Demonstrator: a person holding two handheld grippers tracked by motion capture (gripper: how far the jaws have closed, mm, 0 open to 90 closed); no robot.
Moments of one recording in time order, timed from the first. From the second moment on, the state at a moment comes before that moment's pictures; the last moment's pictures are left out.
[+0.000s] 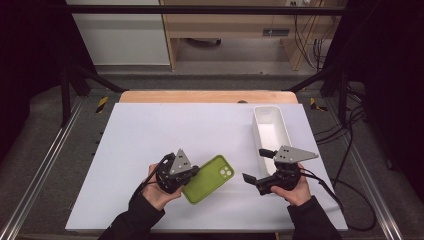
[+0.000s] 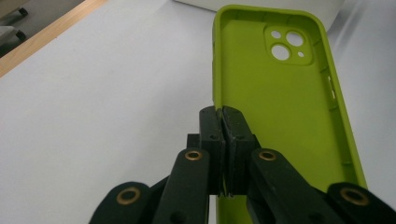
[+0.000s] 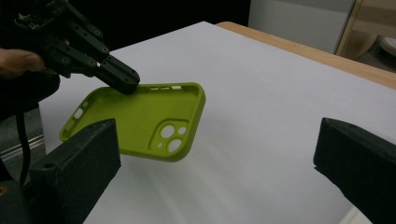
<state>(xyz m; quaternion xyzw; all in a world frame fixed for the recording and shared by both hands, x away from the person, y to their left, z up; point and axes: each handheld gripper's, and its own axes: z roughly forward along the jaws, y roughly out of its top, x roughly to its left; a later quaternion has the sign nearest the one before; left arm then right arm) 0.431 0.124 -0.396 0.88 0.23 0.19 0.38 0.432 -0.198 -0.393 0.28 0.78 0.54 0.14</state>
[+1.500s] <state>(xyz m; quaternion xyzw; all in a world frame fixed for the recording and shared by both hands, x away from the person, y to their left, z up) 0.419 0.109 -0.388 0.88 0.19 0.22 0.38 0.472 -0.145 -0.400 0.31 0.82 0.48 0.06</state>
